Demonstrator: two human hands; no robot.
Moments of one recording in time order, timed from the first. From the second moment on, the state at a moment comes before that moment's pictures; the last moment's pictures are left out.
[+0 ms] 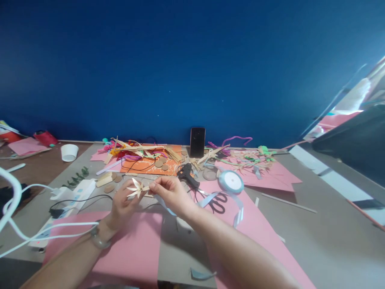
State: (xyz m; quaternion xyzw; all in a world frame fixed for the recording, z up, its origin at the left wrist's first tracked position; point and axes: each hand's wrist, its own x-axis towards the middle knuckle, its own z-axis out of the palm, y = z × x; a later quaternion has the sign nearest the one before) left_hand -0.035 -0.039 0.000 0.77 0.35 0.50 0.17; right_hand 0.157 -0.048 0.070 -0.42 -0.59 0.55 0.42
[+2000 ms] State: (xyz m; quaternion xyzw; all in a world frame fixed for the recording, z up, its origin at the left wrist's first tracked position) left_hand -0.032 -0.037 -0.004 0.81 0.35 0.48 0.02; right_hand 0.166 -0.052 0.081 -0.41 -0.60 0.47 0.51
